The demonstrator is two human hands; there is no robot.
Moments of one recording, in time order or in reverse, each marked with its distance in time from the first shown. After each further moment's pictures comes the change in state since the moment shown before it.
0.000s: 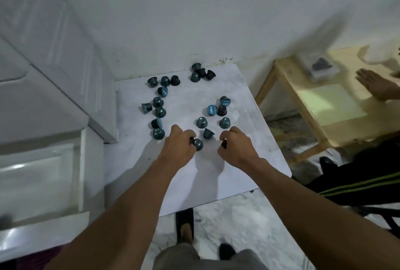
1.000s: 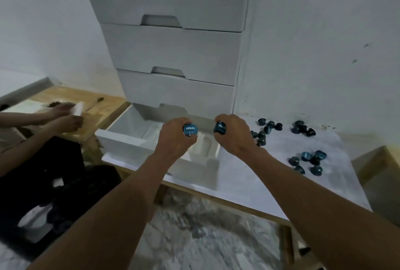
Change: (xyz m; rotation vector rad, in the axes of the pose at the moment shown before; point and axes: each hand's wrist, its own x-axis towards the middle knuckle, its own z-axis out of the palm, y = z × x) left_hand -0.284 -0.097 -0.185 -0.164 0.755 -0.276; right_hand -0.137 -0.277 -0.016 0.151 0.172 -0.773
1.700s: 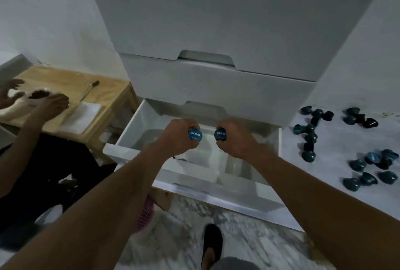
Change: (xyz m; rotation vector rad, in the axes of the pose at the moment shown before) left_hand 0.145 -0.164 -0.013 0.135 -0.469 -0.015; right_hand 0.136 -0.027 0.158 -0.003 -0.304 0.137
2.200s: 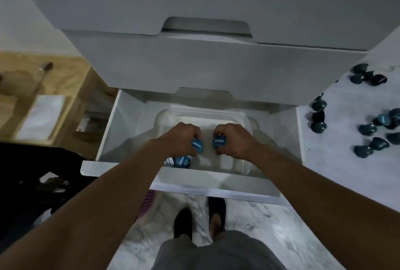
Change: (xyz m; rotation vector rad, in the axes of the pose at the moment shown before) left_hand 0.070 -0.064 0.048 0.146 -0.510 0.128; right_hand 0.027 0.025 0.061 0.059 -0.281 0.255
